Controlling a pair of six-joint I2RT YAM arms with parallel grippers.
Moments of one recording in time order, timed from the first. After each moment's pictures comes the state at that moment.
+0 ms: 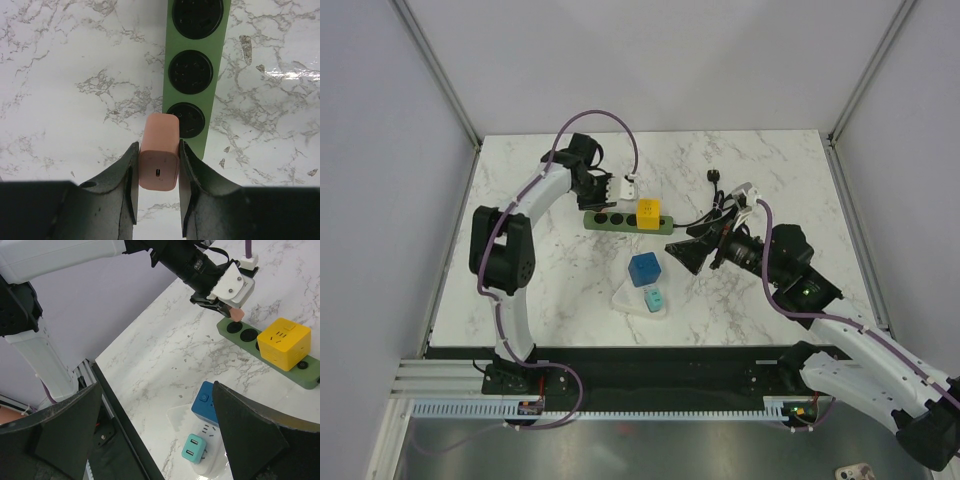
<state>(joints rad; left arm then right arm) -0.30 2.00 1.67 -0.84 0.31 1.32 0.65 0.84 0.69 0.14 -0.31 0.52</state>
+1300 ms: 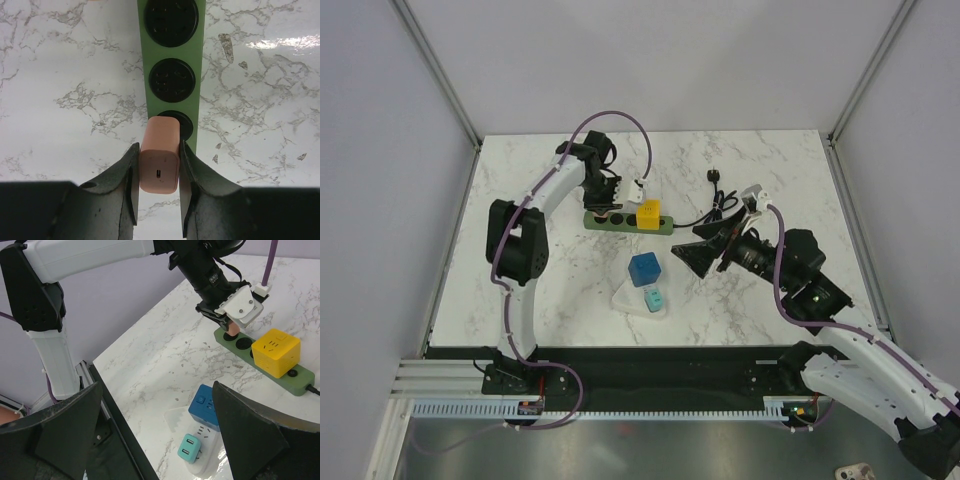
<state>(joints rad) -0.36 2.14 1.87 -1.06 0.25 1.37 0.64 0.78 0.69 0.11 -0.32 0.48</state>
